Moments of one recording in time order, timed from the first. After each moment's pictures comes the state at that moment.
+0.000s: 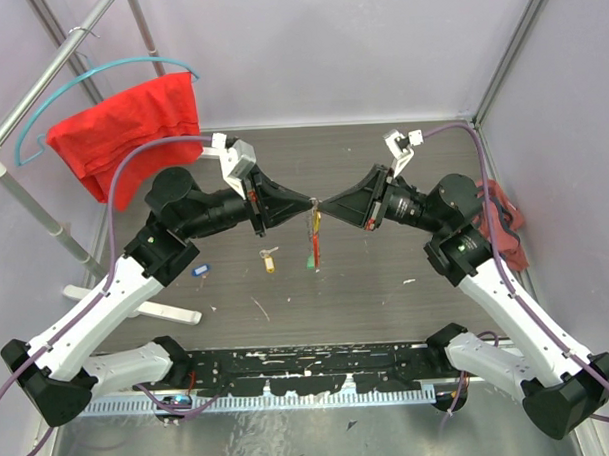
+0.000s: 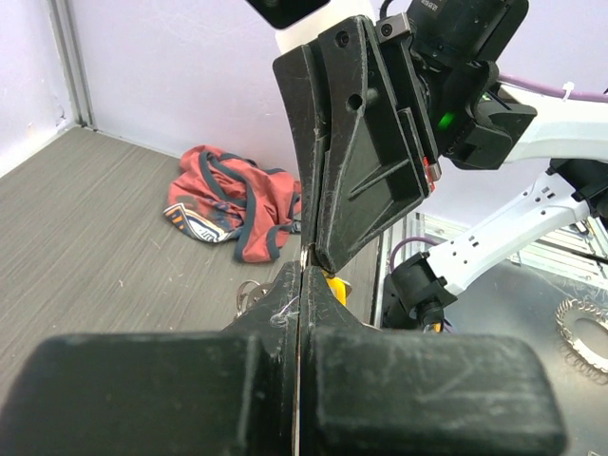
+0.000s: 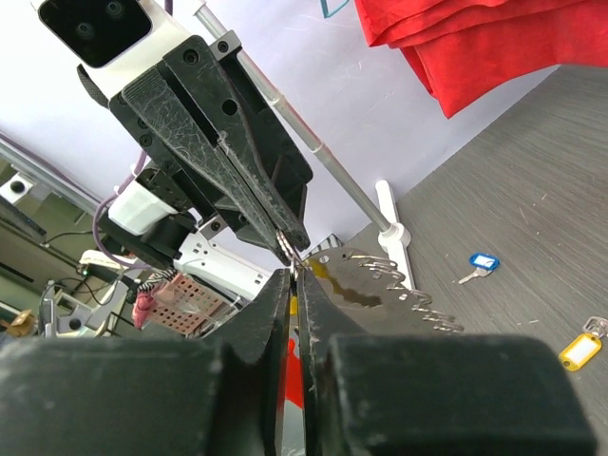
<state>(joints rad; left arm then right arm) -0.75 1.09 1.16 0.06 0.59 -0.27 0.50 0.93 0.94 0.24 -0.75 0.90</state>
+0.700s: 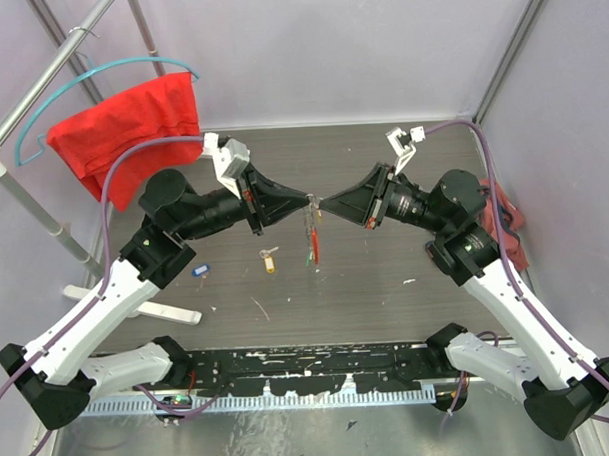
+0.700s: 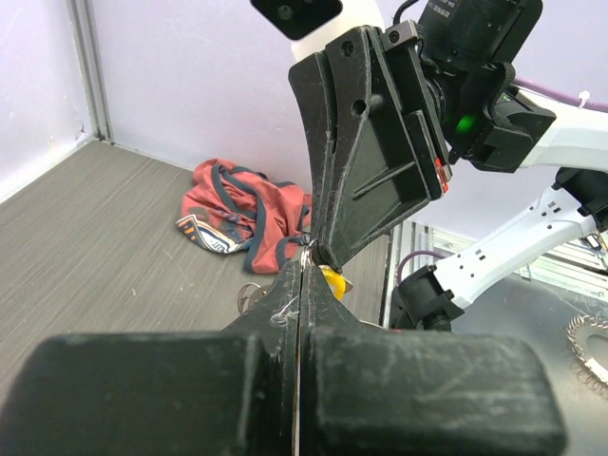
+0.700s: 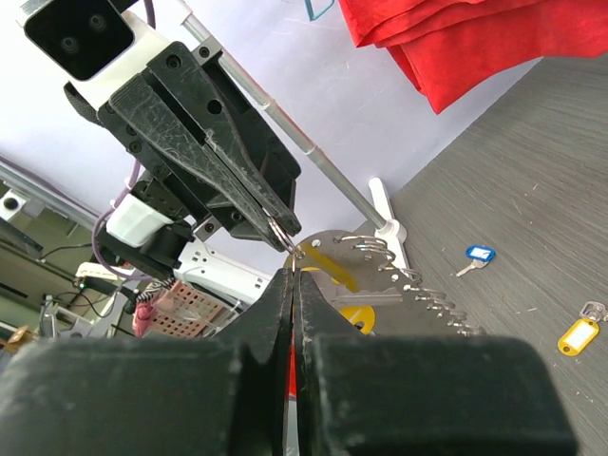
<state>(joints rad) -0.75 1.07 1.16 0.07 0.55 -0.27 0.50 0.92 1.00 0.12 -0.70 0.88</state>
